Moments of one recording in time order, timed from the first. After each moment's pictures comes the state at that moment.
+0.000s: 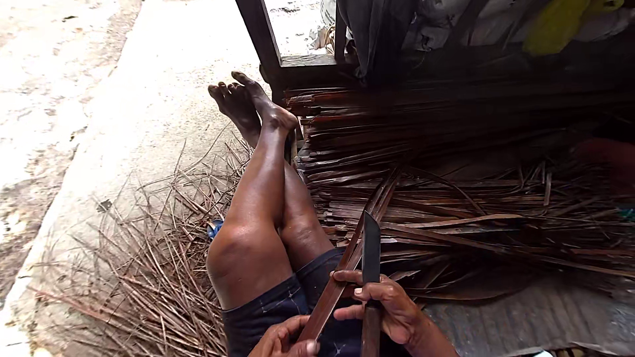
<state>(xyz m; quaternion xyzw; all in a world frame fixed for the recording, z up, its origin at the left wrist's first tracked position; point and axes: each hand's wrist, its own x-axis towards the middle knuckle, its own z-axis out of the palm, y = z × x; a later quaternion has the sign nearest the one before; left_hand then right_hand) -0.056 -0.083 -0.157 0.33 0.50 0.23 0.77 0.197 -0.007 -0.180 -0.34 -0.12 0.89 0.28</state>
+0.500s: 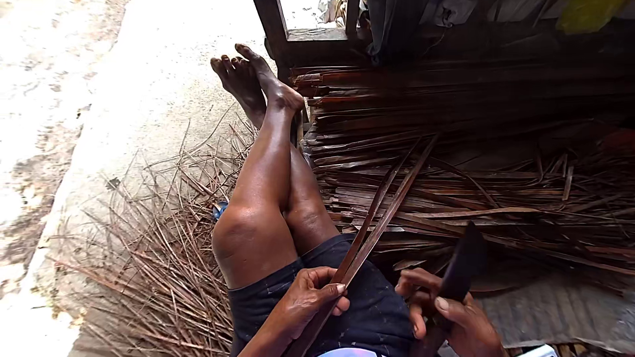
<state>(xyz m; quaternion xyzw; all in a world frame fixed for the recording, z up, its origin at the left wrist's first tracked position) -0.008 -0.032 -0.167 0.23 0.52 0.29 0.77 0.276 -0.038 -0.178 -0.25 -0.37 0.78 0.44</state>
